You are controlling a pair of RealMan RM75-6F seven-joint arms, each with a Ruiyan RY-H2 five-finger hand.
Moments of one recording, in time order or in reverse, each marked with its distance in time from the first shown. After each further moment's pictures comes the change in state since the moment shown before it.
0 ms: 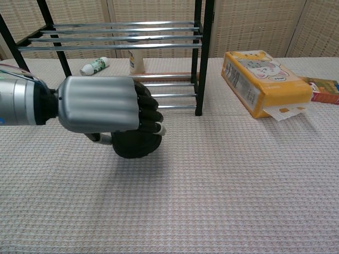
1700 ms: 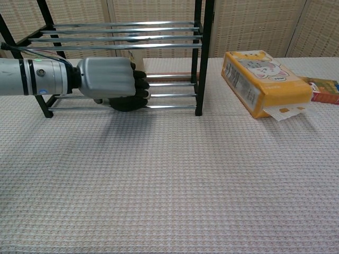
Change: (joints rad) left arm -0.098 -0.244 0.062 0.658 -0.044 0.066 -0.199; right arm -0.012 -0.012 0.007 0.026 0.027 -0.010 0.011
